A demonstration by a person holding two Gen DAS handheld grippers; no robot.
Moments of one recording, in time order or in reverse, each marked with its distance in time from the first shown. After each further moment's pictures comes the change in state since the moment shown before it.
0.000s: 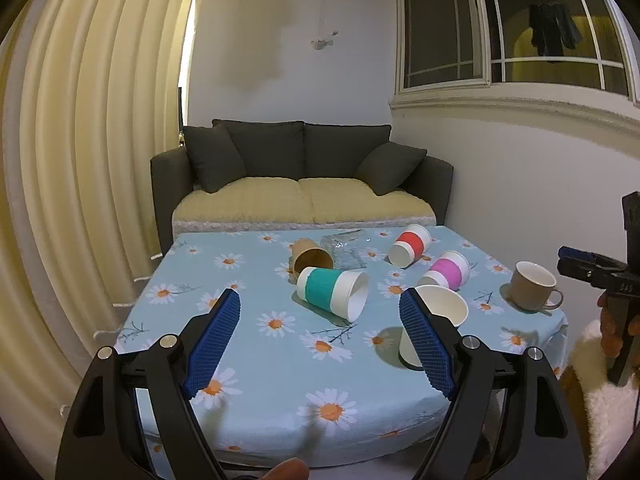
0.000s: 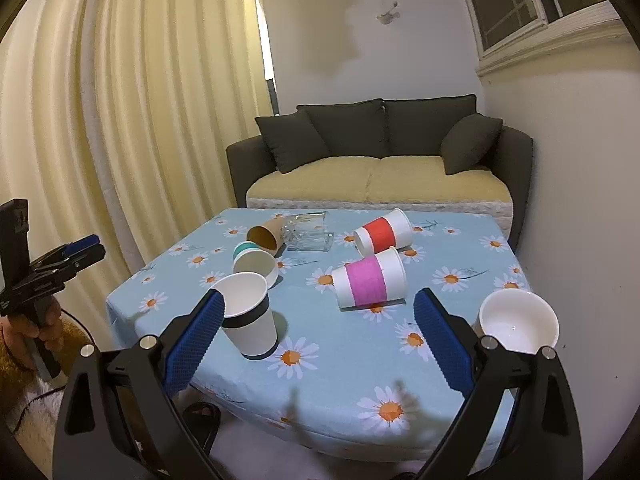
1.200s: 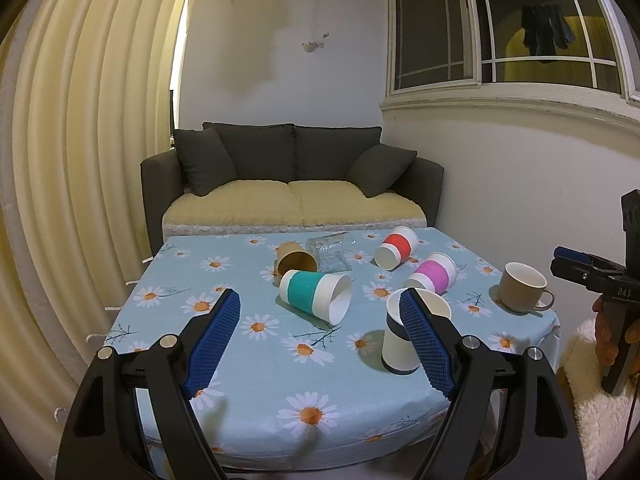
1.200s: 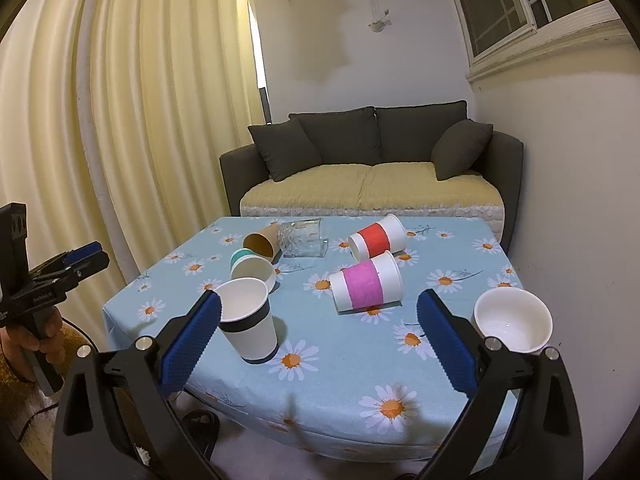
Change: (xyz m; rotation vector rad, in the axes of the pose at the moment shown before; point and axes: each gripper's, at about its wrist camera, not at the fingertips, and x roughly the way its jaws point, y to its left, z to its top) left arm 0.003 -0.019 0.001 0.016 -0.011 -0.023; right arm -0.008 0.005 -0.002 0.012 -0.032 -0.019
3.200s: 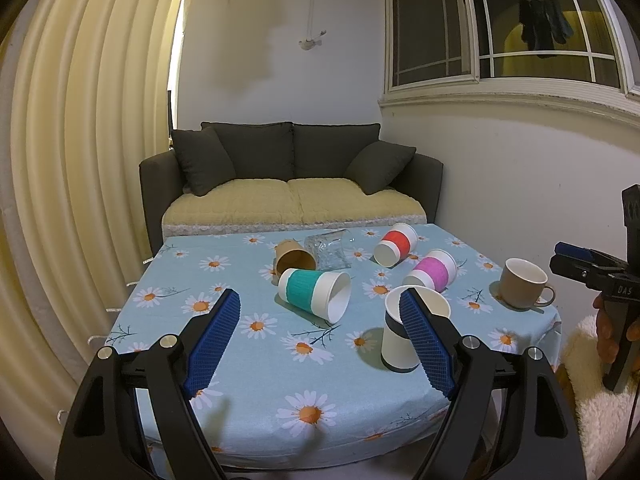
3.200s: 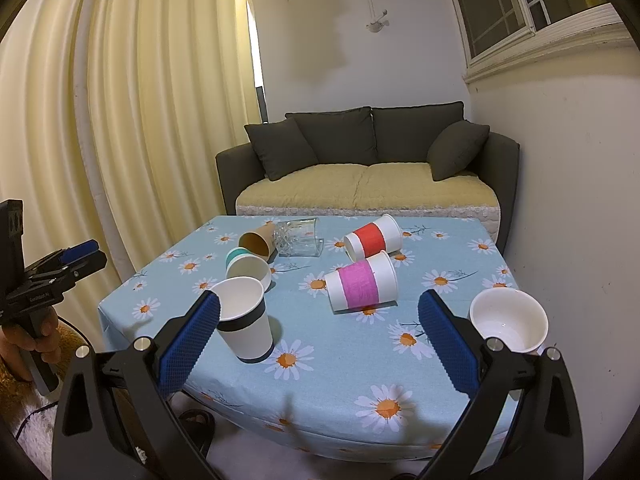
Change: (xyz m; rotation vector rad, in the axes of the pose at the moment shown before) left arm 0.001 -0.004 0.000 0.012 0.009 0.005; right arm 0.000 0.004 -0.003 -0.009 0.004 -0.024
